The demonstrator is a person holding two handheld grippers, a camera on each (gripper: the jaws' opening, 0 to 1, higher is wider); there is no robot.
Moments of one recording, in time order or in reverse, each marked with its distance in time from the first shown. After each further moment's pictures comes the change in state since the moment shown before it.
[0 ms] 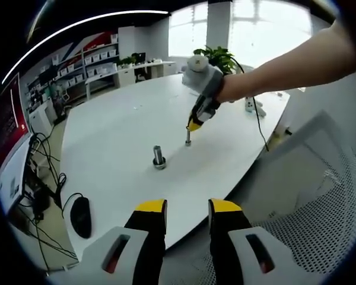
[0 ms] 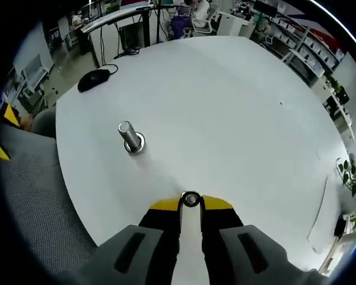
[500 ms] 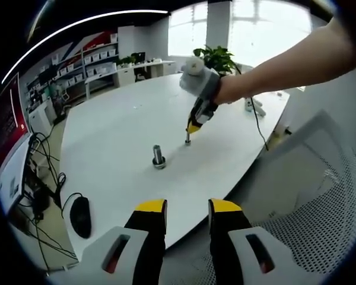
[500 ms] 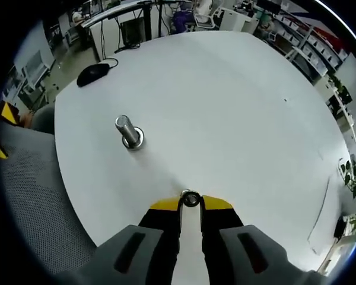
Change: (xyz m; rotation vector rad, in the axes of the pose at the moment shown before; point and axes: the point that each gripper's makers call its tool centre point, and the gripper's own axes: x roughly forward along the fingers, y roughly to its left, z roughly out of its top) left arm 0.001 0.000 -0.001 -0.001 0.004 -0.003; right arm 0.011 0.001 -0.005 -0.017 0.037 0.010
